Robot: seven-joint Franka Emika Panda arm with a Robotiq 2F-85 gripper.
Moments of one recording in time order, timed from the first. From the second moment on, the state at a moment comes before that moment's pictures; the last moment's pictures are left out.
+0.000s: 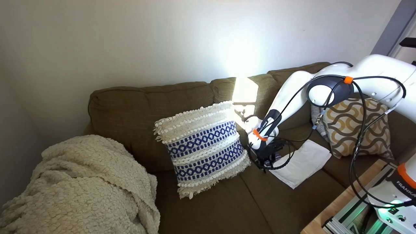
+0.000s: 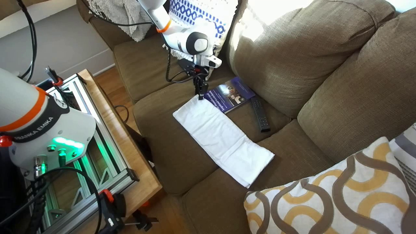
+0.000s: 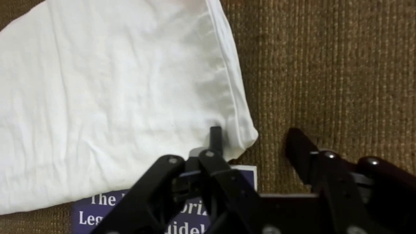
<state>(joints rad) 0.29 1.29 -0.14 -1.59 0.01 2.35 0.42</state>
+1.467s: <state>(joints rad) 0.37 1.07 -0.21 -1.80 -0.09 2.28 0.51</state>
